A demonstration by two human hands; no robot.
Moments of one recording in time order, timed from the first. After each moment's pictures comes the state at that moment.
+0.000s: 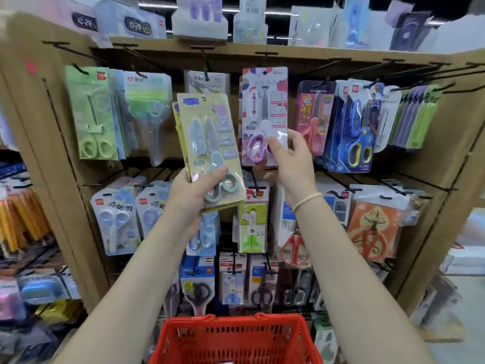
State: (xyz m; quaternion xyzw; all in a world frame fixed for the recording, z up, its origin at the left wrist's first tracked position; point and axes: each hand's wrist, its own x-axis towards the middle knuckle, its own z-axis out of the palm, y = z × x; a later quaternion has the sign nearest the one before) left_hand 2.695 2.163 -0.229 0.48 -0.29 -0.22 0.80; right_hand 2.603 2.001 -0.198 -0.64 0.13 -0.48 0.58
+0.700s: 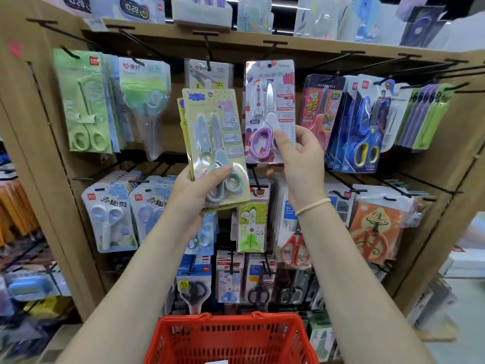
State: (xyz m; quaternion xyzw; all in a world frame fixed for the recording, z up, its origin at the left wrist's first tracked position) left_hand 2.704 2.154 -0.236 0.48 -0.31 -0.22 0.79; right_hand 2.604 2.004 -0.195 -0.64 0.13 -0.53 0.54
